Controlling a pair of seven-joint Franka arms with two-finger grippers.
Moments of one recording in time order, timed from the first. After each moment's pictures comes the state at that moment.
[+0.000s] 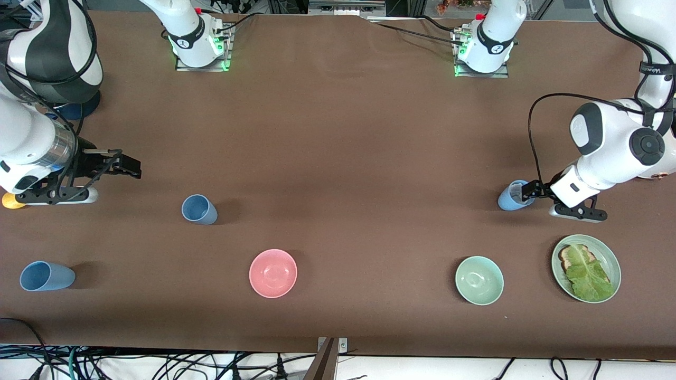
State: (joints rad) left arm 0.14 0.28 -0.05 -2.08 -0.04 2.37 0.25; right arm 0.11 0.25 -0.05 -1.56 0.01 1.72 0.02
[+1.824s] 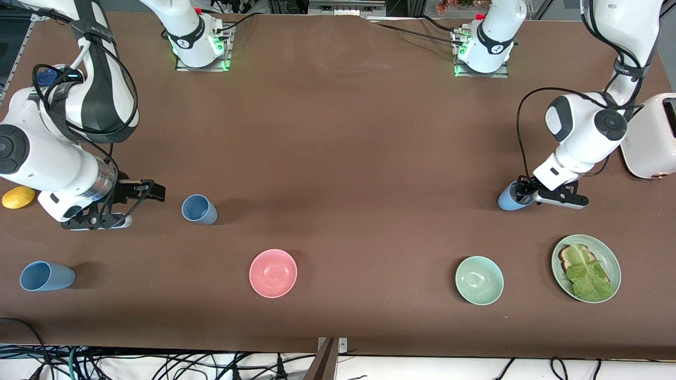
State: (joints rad) left arm 0.14 0.30 -0.05 -2.31 -0.04 2.77 0.32; right arm 0.12 0.37 -0.03 -1.61 0.01 1.91 0.02
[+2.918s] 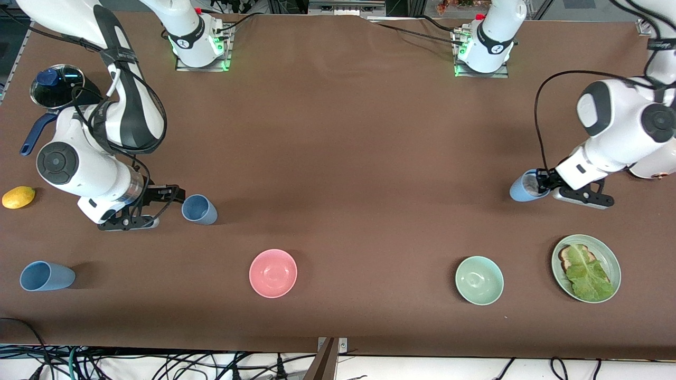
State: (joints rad) left arm 0.14 0.17 -0.05 -2.06 -0.04 2.21 0.32; right arm 0.12 0.40 -0.02 -1.77 0.01 2.09 0.02
